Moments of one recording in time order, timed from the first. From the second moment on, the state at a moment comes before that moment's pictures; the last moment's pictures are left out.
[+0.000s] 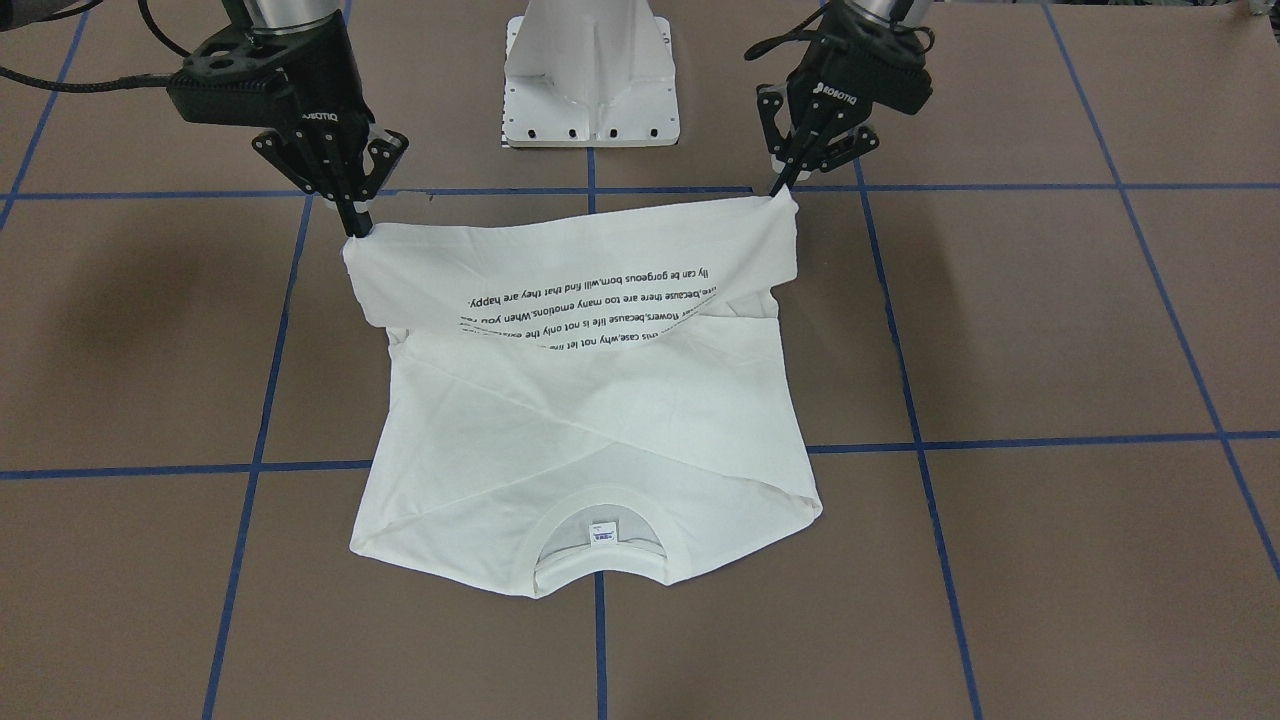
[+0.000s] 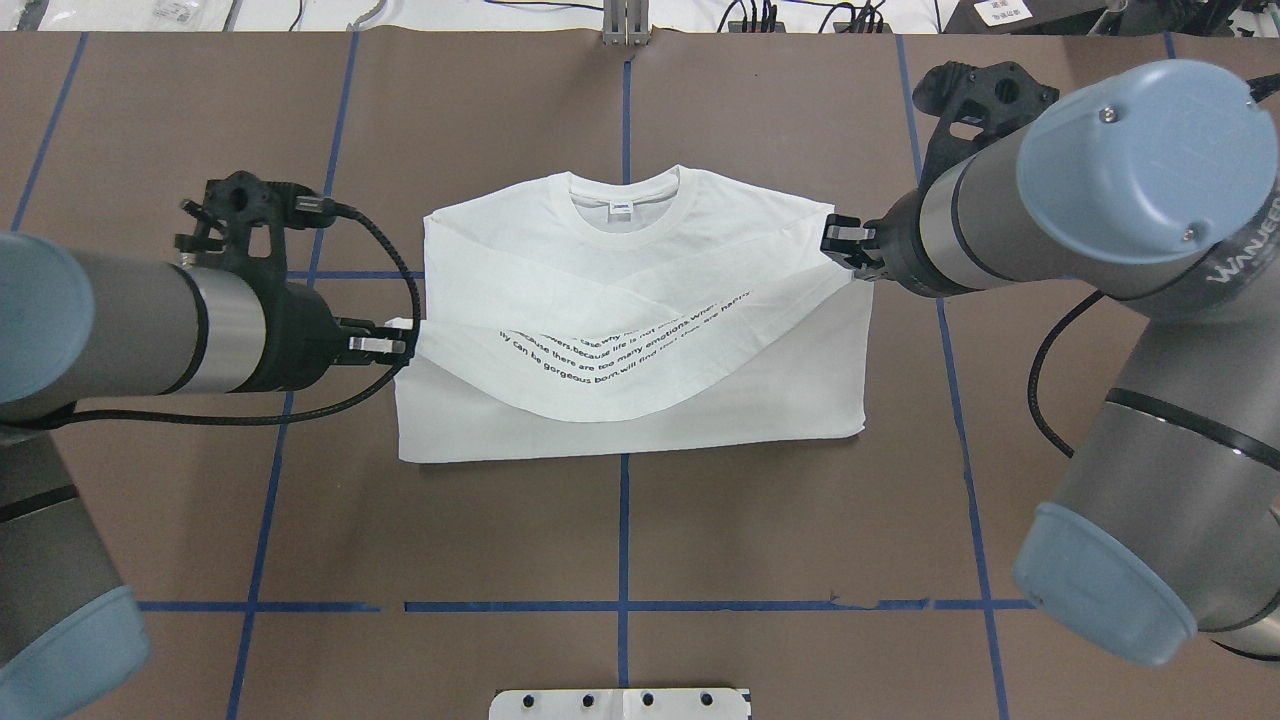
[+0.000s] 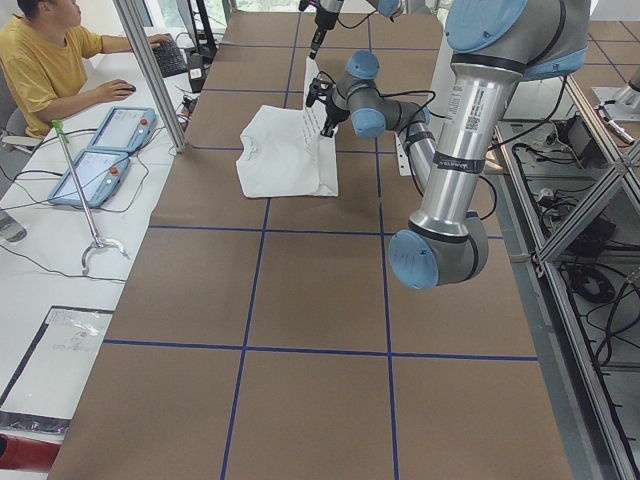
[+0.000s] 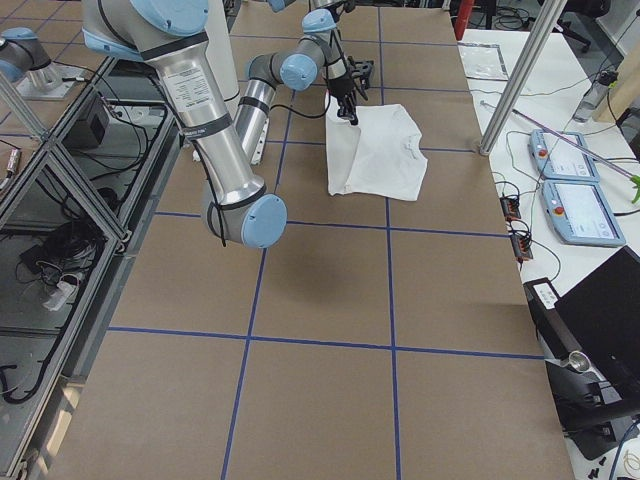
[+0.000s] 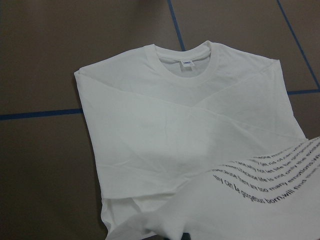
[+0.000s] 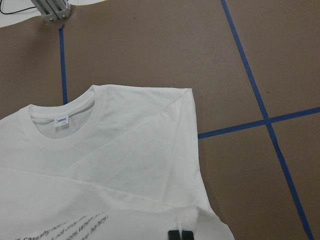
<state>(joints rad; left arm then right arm) -0.59 -1.89 -2.17 -1.78 -1.76 -1.08 0.67 -1.08 2.22 -1.86 1.71 1.34</state>
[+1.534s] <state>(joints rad) -0.80 -2.20 -1.31 -2.16 -1.77 -0.89 0.81 -0.89 1.44 -1.37 1.72 1.19</state>
